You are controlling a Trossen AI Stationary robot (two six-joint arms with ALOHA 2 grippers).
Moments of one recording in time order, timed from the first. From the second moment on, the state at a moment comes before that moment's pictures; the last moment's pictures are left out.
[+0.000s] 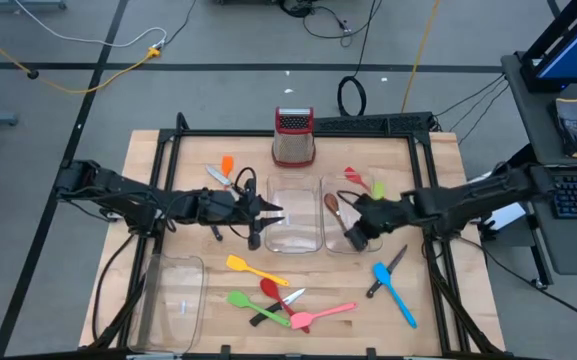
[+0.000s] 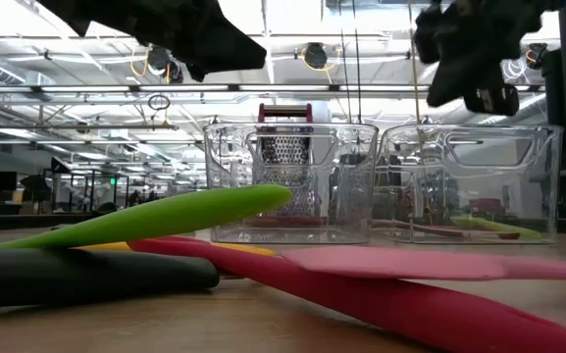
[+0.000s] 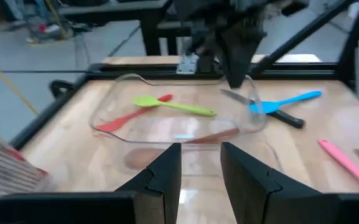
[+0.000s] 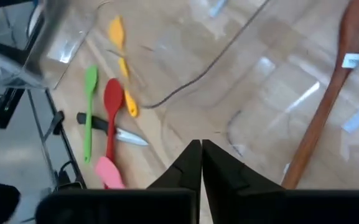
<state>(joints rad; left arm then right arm) -0.12 1.34 0.71 0.35 -0.20 -0.02 0.21 1.08 0.76 -0.46 0.04 1.05</state>
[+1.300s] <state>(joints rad) -0.40 1.04 0.49 0.16 -0.34 -0.36 0.70 1.02 0.76 -0.46 0.66 0.56</state>
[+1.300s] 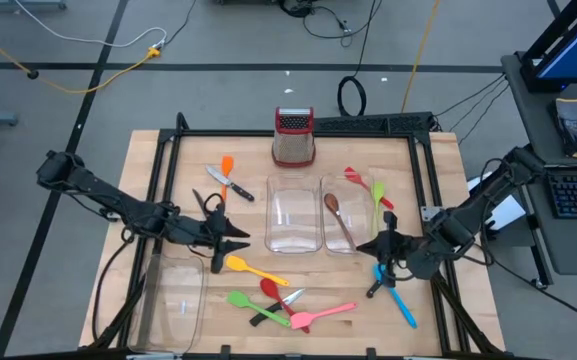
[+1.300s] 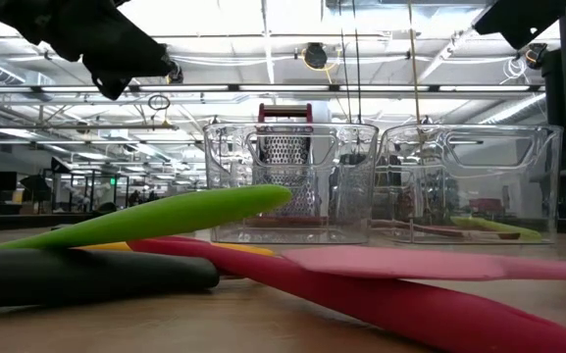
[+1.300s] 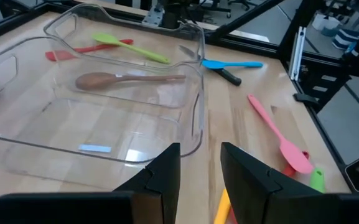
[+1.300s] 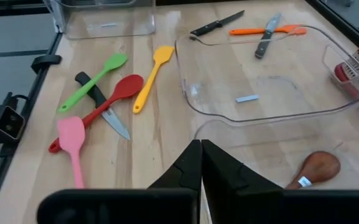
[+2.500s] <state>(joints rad) -0.40 1.04 0.49 0.15 -0.34 -0.24 0.35 0.74 0.76 -0.89 0.87 0.99</state>
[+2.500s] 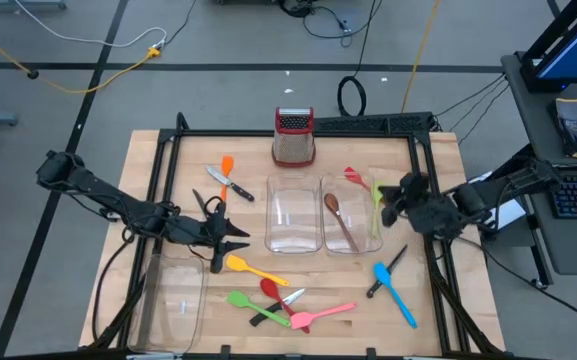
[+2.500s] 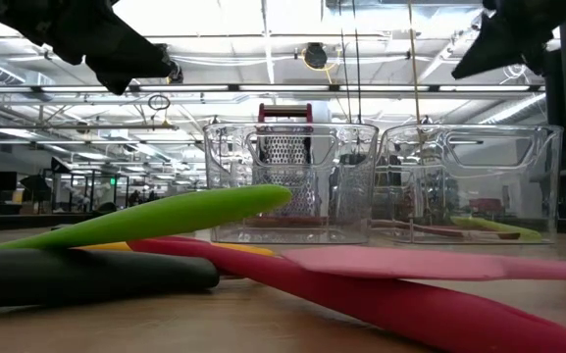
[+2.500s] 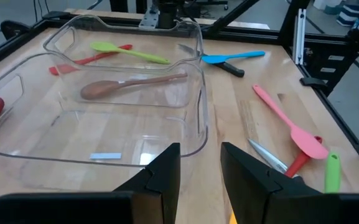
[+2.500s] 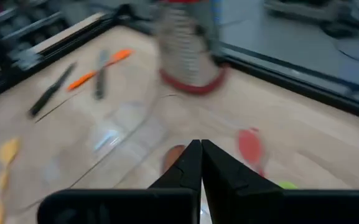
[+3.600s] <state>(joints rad) -0.40 1.04 0.49 0.16 -0.34 -0.25 0.04 0.77 0.63 -1.20 0.50 1.36</state>
